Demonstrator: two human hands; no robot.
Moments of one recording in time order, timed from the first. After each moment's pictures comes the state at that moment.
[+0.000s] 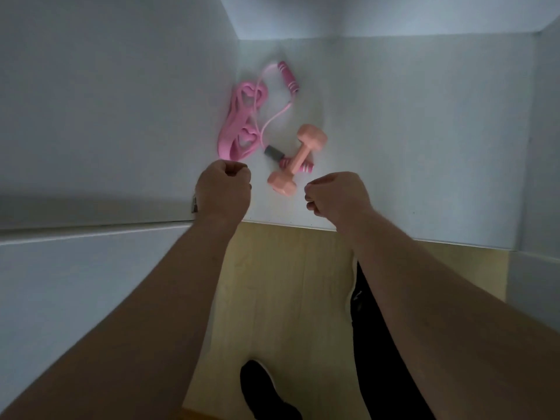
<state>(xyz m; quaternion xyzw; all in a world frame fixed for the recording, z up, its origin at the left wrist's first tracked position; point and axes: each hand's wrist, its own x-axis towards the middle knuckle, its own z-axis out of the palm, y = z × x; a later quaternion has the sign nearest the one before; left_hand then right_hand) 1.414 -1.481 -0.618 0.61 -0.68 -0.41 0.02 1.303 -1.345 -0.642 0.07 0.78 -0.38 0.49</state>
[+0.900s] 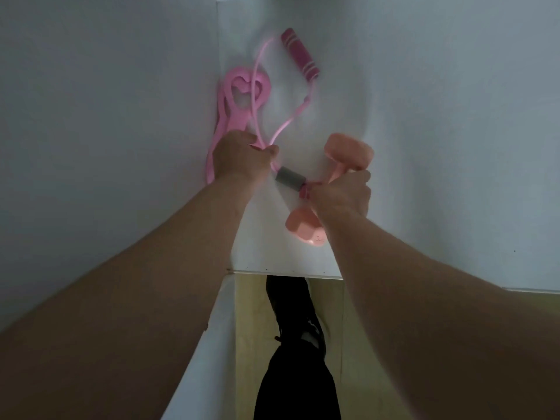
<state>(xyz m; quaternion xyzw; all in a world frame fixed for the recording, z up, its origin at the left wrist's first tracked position) 1.300 -1.631 -0.830 0.53 -0.78 -0.31 -0.11 1.262 -1.483 -0.853 0.23 0.83 -0.30 0.40</state>
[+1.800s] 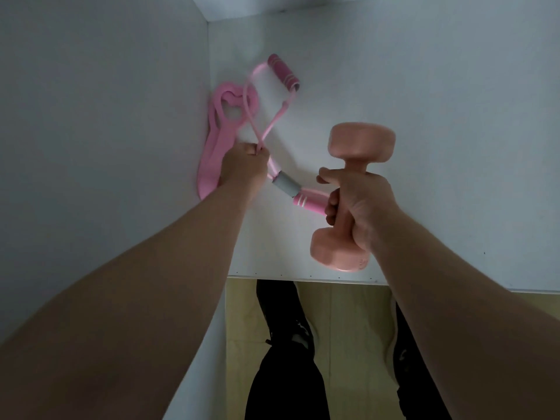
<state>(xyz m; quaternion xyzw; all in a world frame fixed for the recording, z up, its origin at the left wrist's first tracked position) 1.290 -1.617 -0.846 0.57 -0.69 -0.43 -0.09 1.226 -1.440 -0.795 0.31 0.63 -0.52 0.49</state>
